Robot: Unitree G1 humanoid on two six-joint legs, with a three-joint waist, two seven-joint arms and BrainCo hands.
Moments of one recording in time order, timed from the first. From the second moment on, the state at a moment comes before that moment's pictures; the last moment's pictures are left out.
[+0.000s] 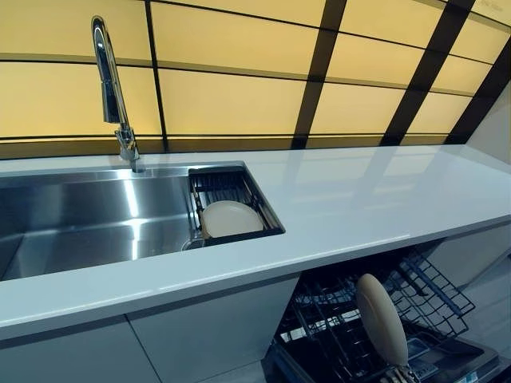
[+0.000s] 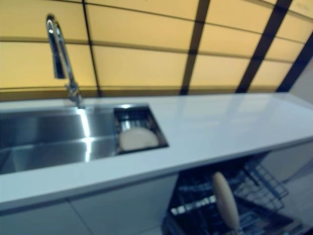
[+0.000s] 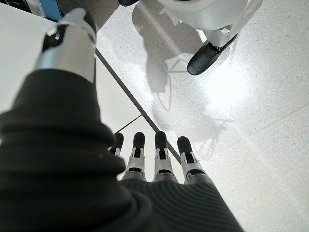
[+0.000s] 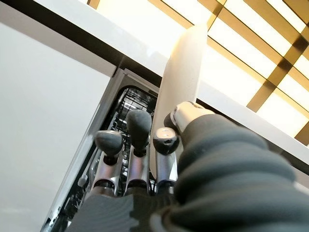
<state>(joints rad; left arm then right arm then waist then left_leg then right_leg) 0.11 0.38 -0.21 1.20 0.06 -0.16 0.04 0.37 -0.25 -0.29 0.57 1.17 0.20 0.79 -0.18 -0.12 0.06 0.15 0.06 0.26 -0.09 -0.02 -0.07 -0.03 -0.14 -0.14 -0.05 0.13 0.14</state>
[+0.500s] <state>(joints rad) 0.11 0.37 -0.21 1.20 0.06 -0.16 0.04 0.34 -0.25 -0.26 0.60 1.17 0.22 0.74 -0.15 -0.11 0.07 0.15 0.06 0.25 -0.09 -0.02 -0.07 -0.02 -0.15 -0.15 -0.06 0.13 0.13</state>
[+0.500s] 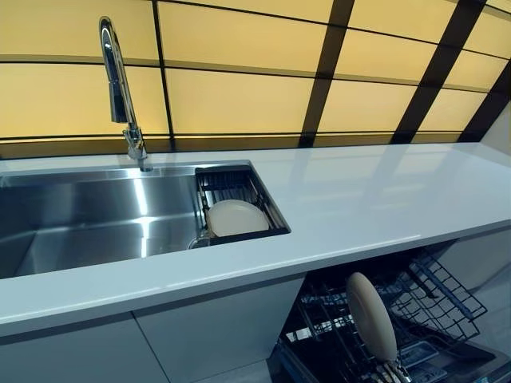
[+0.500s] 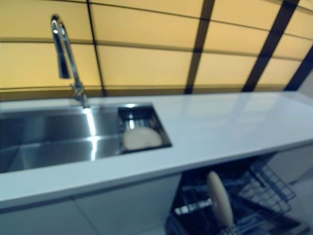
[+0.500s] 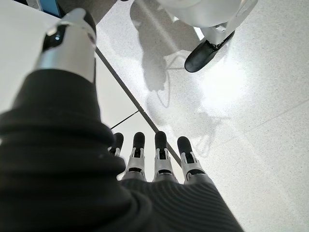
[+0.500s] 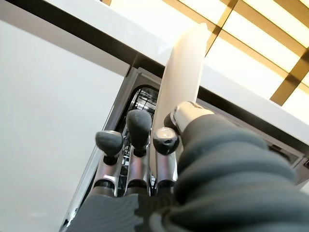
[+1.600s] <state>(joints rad) 0.11 0.38 -0.22 1.20 0.07 -0.14 0.04 0.28 -0.33 -0.24 0.76 1.15 0.26 0.56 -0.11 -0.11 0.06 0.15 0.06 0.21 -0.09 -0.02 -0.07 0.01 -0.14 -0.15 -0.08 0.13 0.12</state>
